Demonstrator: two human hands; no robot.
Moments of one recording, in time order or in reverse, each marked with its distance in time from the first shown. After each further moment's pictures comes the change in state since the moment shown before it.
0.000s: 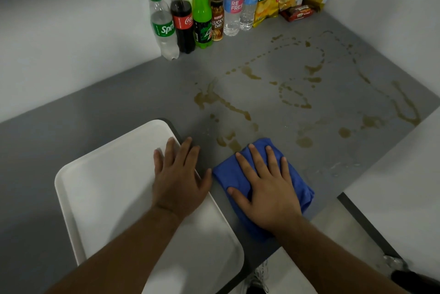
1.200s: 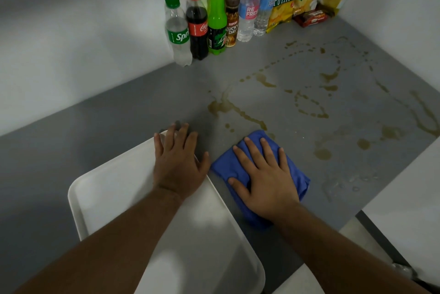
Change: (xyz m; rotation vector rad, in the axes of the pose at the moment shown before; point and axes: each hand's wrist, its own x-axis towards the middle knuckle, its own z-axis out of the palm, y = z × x) left_hand 0.058 -0.043 -0.012 0.003 0.048 -0.006; right_hand 0.057 -0.026 -0.006 -0.050 -0.007 -0.050
